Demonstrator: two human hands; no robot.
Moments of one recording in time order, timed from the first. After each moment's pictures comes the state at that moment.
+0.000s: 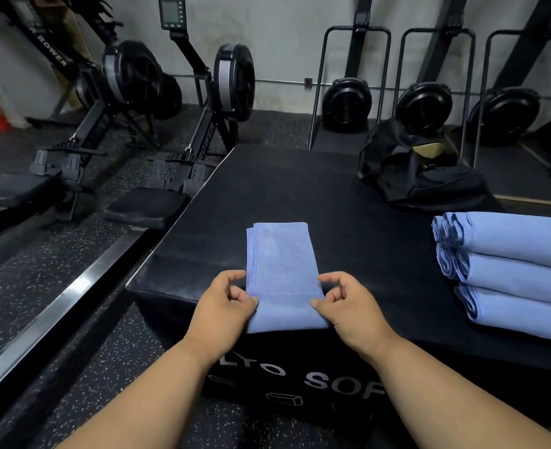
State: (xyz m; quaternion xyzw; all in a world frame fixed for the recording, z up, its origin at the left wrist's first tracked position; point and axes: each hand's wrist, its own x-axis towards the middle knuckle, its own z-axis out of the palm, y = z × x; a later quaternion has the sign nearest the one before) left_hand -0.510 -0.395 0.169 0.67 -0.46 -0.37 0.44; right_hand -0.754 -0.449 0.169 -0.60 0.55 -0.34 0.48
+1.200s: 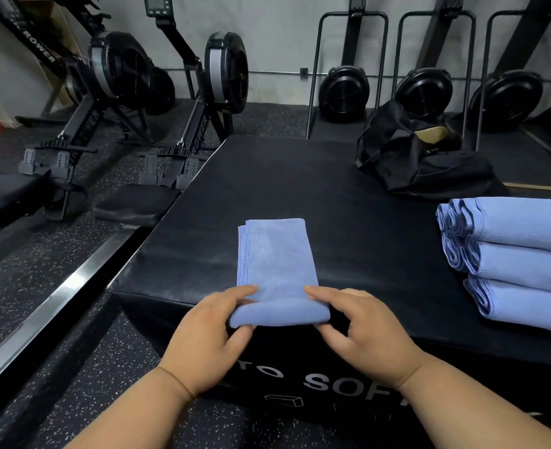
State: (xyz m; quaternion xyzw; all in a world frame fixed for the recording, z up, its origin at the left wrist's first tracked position) left_hand -0.500 -0.378 0.148 0.61 -0.71 -0.12 0.33; right_hand -0.785 -0.440 0.151 -0.84 0.42 -0.30 0.17
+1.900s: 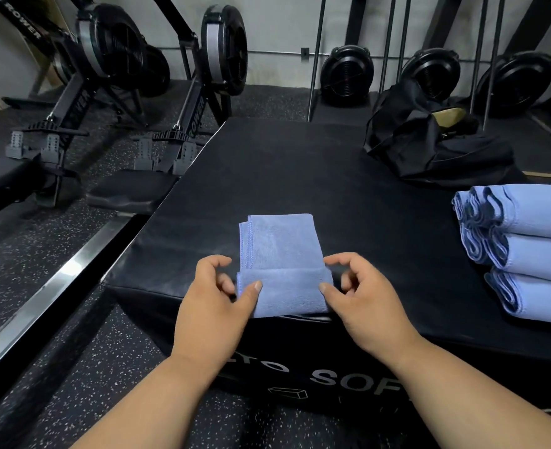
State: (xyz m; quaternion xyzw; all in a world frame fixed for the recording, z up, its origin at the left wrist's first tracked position) left_hand -0.517 -0.401 0.159 0.72 -0.48 -0.22 0.44; right_hand -0.751 -0.456 0.161 -0.67 0.55 -0.35 0.35
